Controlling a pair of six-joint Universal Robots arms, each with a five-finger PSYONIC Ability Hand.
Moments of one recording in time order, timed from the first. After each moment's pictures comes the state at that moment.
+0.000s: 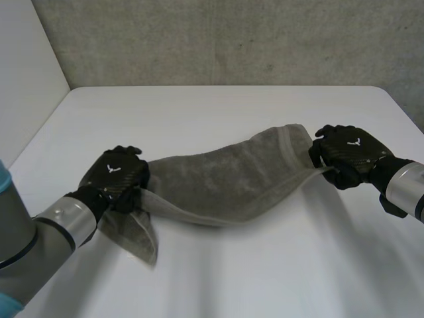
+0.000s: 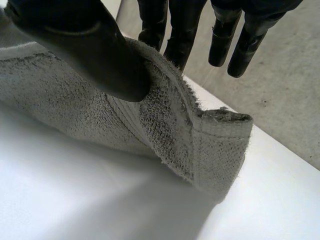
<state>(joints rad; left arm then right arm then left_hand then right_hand) 4.44 -1.75 -1.93 3.40 -1.25 3.42 1.61 -1.35 1.71 0.00 0.93 2.70 1.30 1.35 0.23 0.23 1.17 1.33 1.32 0.22 0.25 1.16</state>
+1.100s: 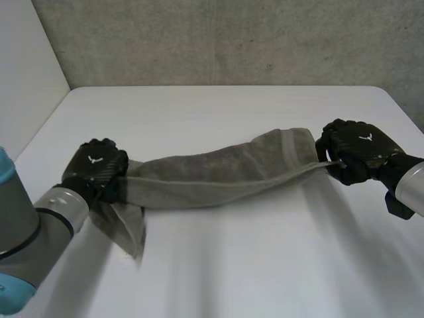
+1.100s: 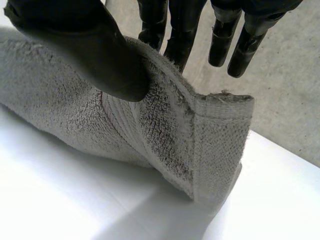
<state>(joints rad) 4.42 -1.76 -1.87 3.37 -1.47 3.42 1.58 -1.43 1.76 -0.03 0.93 2.85 1.29 1.34 0.23 0.23 1.15 1.33 1.32 0.22 0.25 1.16</state>
